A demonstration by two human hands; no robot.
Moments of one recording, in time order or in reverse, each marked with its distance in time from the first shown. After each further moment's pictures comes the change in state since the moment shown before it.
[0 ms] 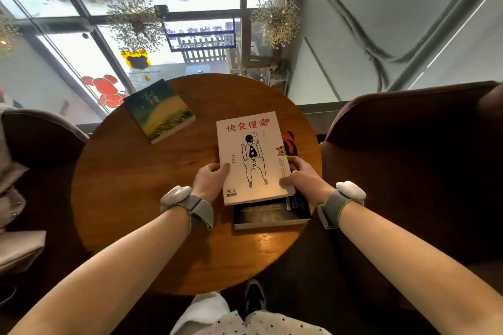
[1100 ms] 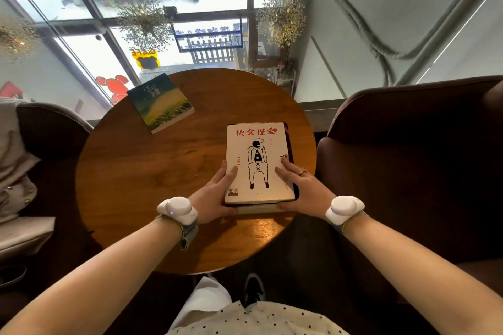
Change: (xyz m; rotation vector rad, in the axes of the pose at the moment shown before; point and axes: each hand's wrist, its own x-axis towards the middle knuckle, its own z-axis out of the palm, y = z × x) left_hand -0.037 -0.045 0.002 0.850 -0.394 0.435; right_hand -0.026 0.060 -0.033 -1.007 -0.089 -0.462
